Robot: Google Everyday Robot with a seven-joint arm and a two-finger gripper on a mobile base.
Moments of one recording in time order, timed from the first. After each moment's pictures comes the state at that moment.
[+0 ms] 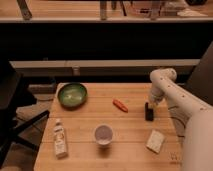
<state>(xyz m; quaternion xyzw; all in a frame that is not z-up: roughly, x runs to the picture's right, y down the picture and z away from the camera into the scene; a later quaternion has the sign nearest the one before) 0.304 0.107 0.905 -0.35 0.01 0.05 0.93</state>
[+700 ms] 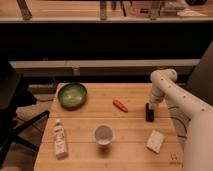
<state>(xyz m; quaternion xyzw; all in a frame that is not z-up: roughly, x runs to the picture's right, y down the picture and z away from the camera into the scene) 0.305 0.110 0.902 -0.35 0.01 0.04 0.93</state>
